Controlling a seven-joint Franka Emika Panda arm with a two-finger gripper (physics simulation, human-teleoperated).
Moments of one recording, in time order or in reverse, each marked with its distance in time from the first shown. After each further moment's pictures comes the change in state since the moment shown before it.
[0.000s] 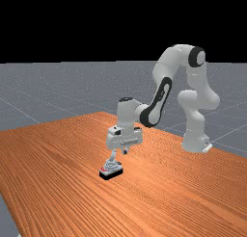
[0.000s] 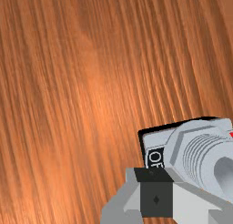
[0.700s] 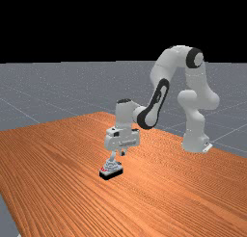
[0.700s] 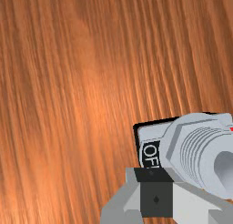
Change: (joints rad) arm -0.044 0.034 0.025 0.016 0.029 0.037 -0.084
